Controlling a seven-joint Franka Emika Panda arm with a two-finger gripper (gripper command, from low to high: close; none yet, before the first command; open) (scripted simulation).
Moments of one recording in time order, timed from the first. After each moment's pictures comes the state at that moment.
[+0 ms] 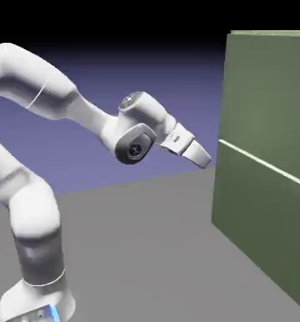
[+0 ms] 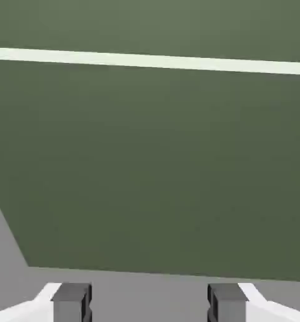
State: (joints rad) arm 0.04 -0.58 -0.04 -2.78 -0.05 3.04 0.77
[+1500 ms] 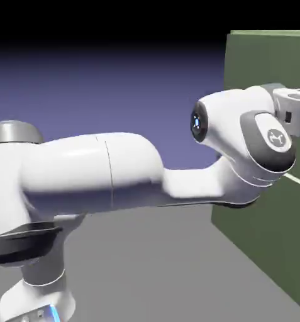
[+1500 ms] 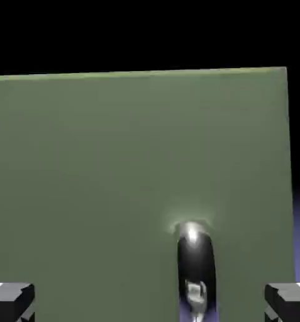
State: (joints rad) arm 1.26 -1.01 -1.51 -1.79 -2.01 3.30 1.78
